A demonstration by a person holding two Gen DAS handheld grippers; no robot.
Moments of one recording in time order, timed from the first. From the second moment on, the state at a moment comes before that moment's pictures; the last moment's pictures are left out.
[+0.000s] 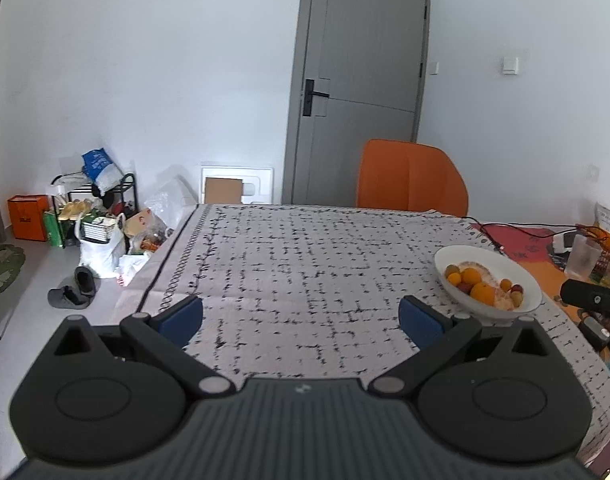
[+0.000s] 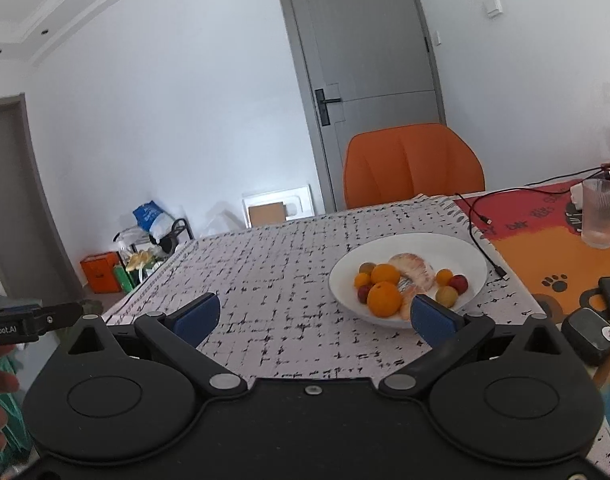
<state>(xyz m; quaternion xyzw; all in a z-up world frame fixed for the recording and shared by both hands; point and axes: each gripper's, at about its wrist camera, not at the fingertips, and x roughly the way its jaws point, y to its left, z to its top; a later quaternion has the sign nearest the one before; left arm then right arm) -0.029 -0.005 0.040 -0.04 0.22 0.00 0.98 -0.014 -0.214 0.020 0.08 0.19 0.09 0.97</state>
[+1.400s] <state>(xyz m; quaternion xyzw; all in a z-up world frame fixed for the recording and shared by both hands) -0.032 -0.009 0.027 0.00 0.24 0.02 0.97 -0.010 -0.202 0.000 0.05 0.22 0.10 0.97</state>
